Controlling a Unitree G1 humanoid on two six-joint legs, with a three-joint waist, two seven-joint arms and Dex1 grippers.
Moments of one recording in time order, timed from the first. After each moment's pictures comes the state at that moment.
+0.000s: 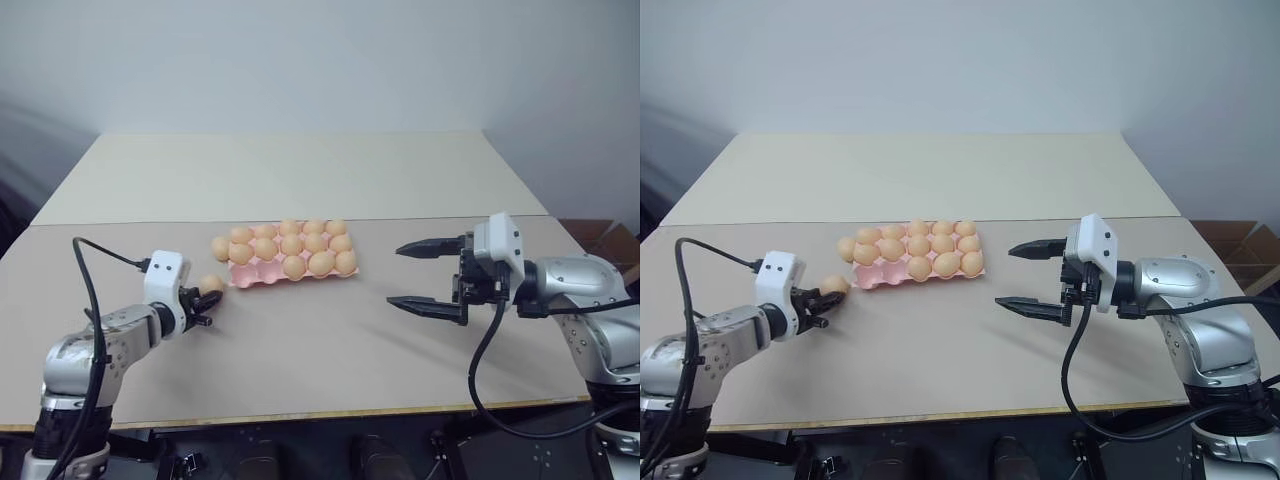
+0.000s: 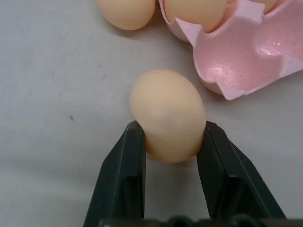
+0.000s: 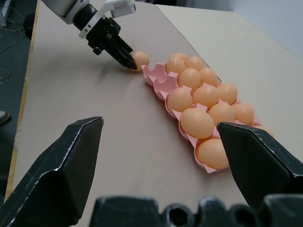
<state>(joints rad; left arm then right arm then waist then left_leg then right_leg) -0.24 0.66 0.22 -0.28 -0.57 1.04 -0.30 -0.41 -0.77 -0.09 -0.32 0.53 0.44 1.14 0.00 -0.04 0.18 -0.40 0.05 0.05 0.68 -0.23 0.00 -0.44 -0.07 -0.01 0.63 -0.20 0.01</state>
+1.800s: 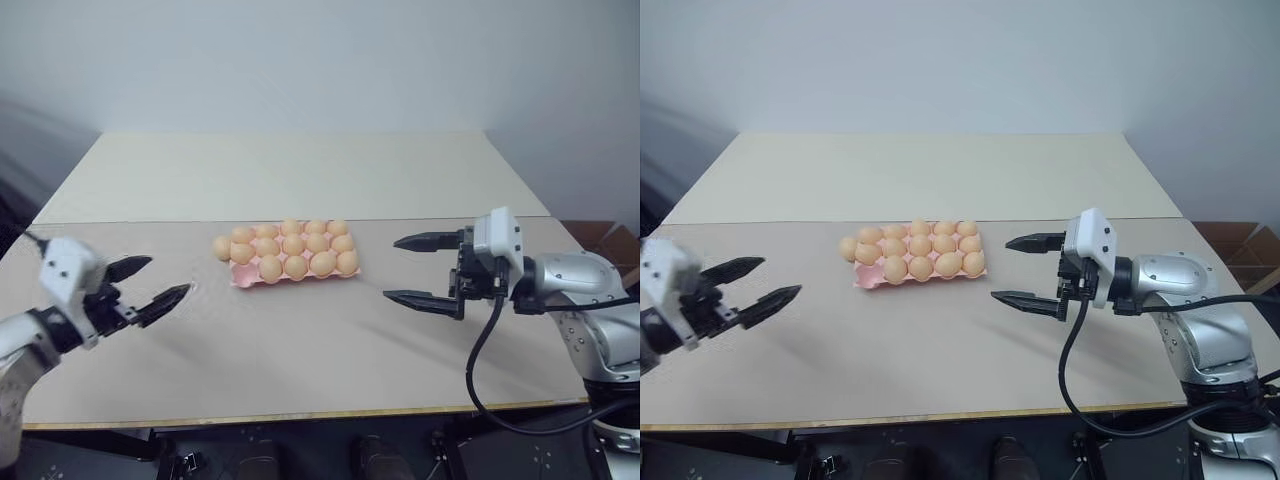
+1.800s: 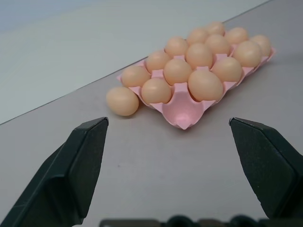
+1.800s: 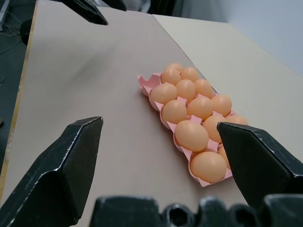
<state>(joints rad) 0.11 0.76 0.67 -0.50 -0.61 0.68 -0.80 -0.44 -0.77 -0.08 -0.31 0.55 0.42 1.12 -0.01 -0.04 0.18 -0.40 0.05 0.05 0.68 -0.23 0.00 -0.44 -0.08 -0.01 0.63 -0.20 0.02</state>
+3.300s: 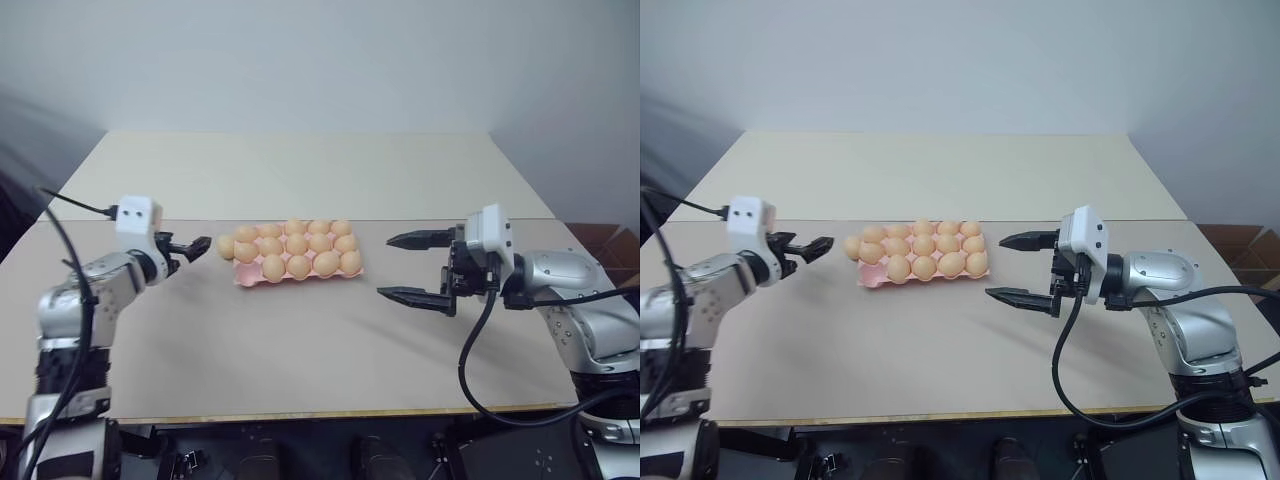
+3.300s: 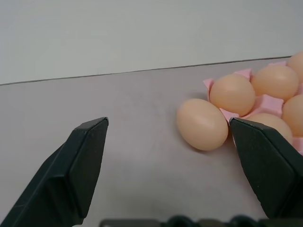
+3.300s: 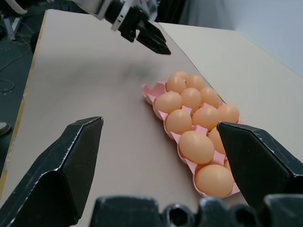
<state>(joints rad) -0.59 0.65 0.19 0.18 -0.45 0.76 -0.38 -0.47 -0.73 -0.05 -0.26 0.55 0.39 1.12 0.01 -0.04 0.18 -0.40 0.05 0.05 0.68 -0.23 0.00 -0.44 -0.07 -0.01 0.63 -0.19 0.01</state>
